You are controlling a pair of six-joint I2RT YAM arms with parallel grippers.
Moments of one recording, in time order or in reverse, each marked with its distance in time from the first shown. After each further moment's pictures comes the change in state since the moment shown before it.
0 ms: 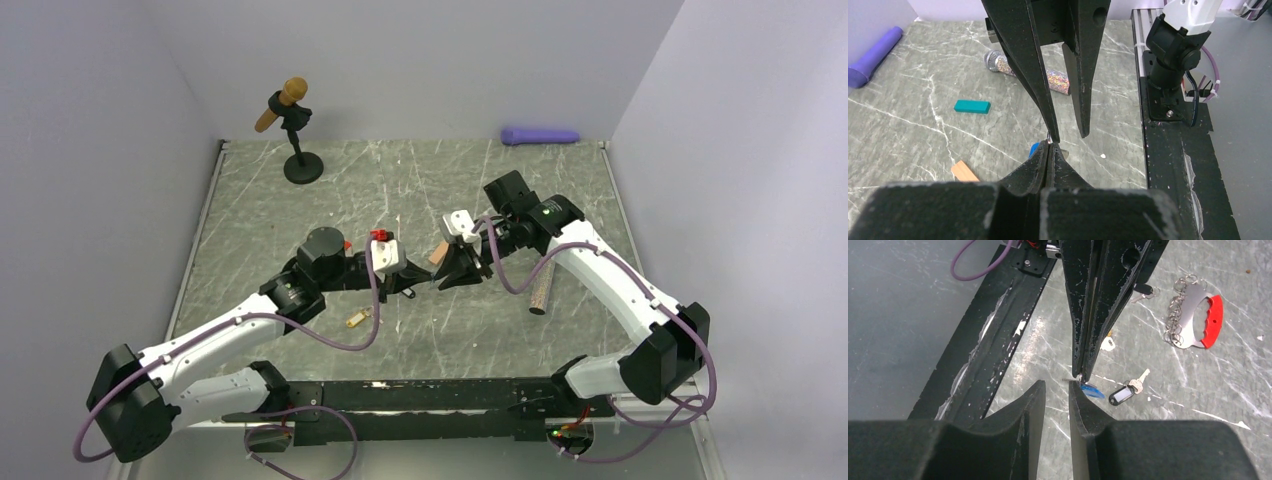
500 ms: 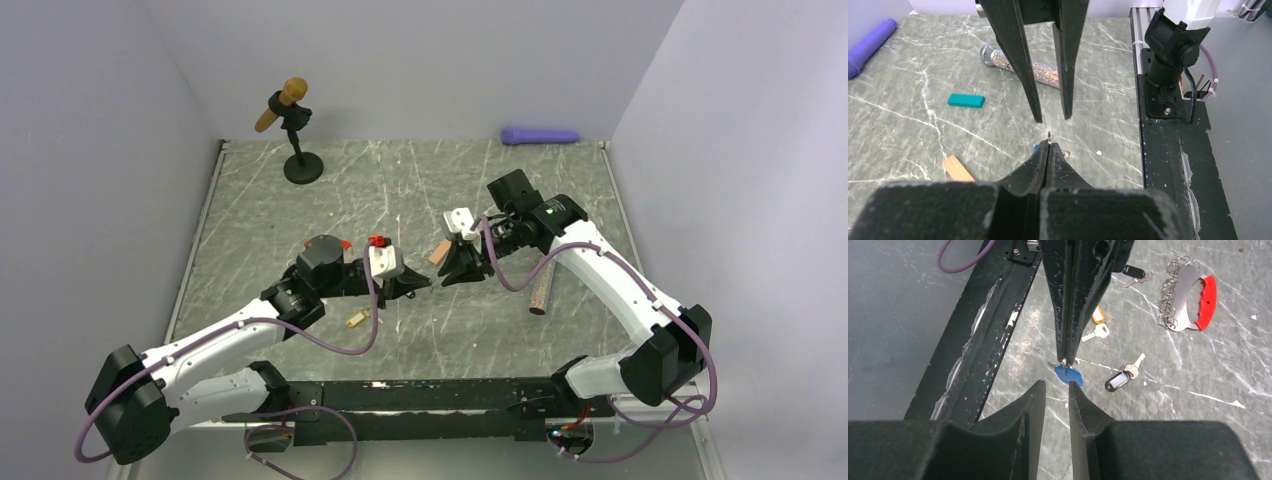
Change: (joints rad) left arm 0.000 -0.005 -0.058 0.057 -0.011 -0.025; right arm -0.009 -0.006 0.000 0.010 0.059 0.036
